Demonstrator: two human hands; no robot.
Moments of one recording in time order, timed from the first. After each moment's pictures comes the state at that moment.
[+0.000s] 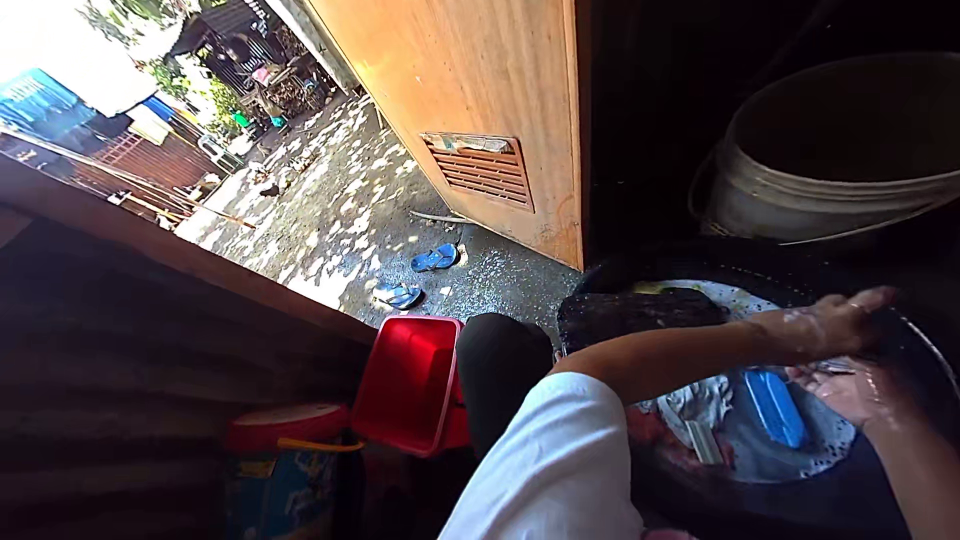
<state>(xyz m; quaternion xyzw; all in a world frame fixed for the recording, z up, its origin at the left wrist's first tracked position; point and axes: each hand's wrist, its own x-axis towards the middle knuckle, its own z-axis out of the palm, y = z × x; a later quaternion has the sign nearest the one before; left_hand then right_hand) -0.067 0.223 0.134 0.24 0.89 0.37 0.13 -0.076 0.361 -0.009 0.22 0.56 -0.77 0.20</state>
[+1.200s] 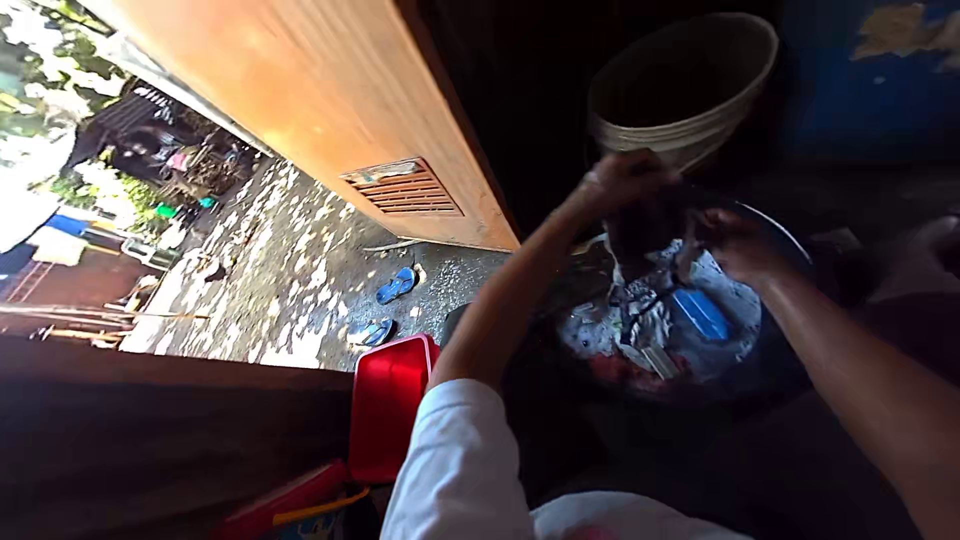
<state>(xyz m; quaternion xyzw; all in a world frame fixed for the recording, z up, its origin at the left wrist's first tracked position) -0.082 0.149 0.249 0.27 0.87 0.42 0.01 -0.067 0.354 0.081 -0.03 0.70 -0.70 0.10</state>
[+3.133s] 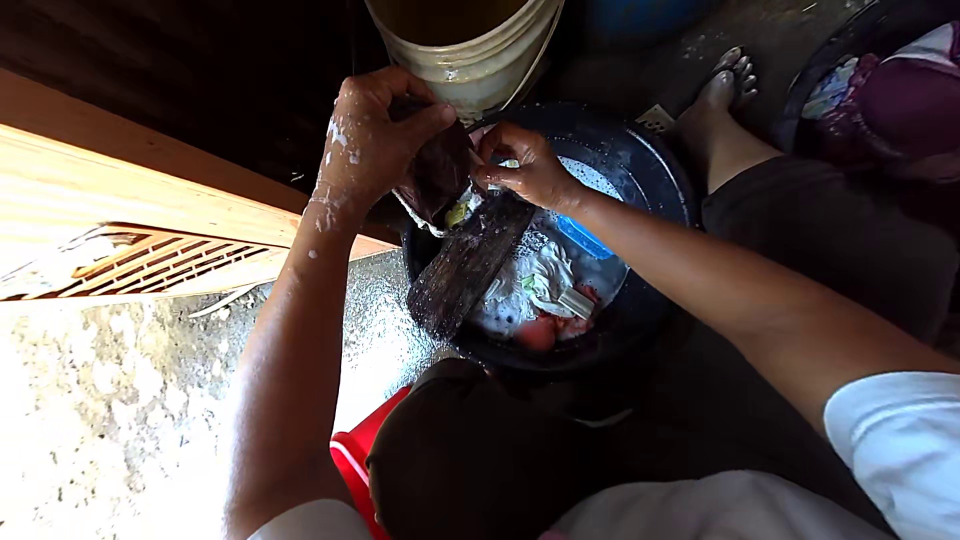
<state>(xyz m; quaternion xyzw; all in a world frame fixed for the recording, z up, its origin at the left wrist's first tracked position) -0.174 0.073 0.243 0.22 0.91 0.34 0.08 -0.145 0.257 0.071 -0.20 0.67 -0.72 -0.06</state>
